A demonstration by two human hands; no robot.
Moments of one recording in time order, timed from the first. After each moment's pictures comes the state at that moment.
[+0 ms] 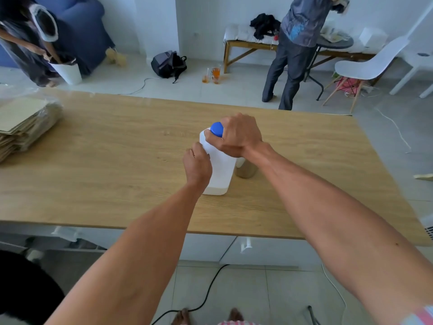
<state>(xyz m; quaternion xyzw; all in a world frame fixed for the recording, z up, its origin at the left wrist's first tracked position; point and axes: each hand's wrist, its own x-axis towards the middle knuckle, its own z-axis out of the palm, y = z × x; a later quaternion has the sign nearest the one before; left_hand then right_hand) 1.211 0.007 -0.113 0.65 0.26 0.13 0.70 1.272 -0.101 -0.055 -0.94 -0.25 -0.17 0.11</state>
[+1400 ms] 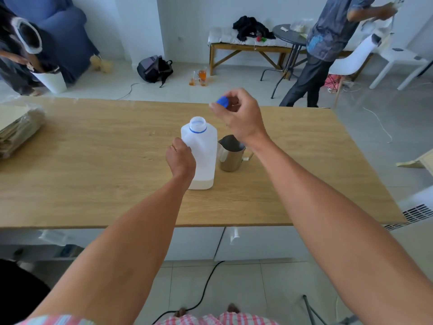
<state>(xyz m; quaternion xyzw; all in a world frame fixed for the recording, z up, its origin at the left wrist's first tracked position) 1.205 -0.004 -0.109 0.62 0.30 0.16 0.71 1.243 -0.145 -0.026 -0.81 -0.10 -0.16 0.56</state>
